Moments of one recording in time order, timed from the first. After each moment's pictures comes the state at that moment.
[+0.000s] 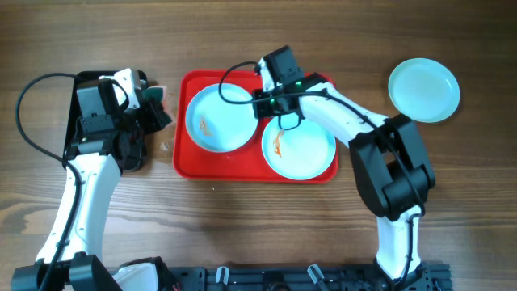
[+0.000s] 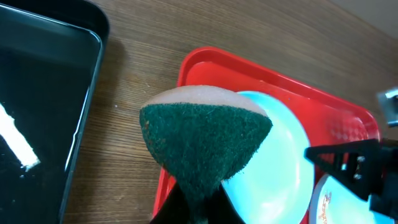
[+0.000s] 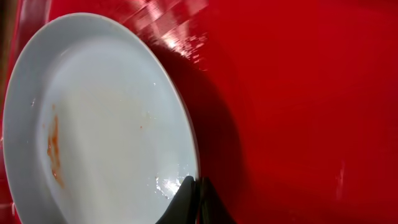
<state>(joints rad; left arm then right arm) 0.14 1.38 0.89 -0.37 0.34 -0.23 0.51 2.13 1.48 -0.44 -0.28 0.32</state>
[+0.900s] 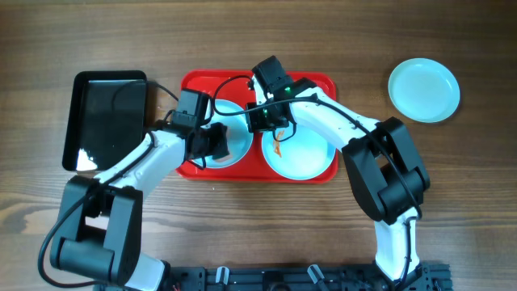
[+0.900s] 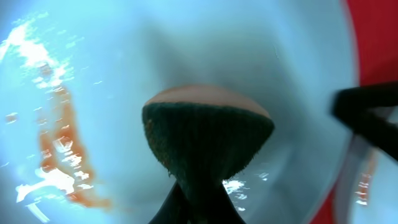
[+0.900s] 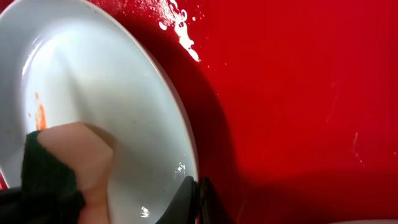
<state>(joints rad) -0.28 1.68 0.89 -0.41 0.18 -0.47 0.56 2.13 1.49 -0.58 -0.31 0.39</state>
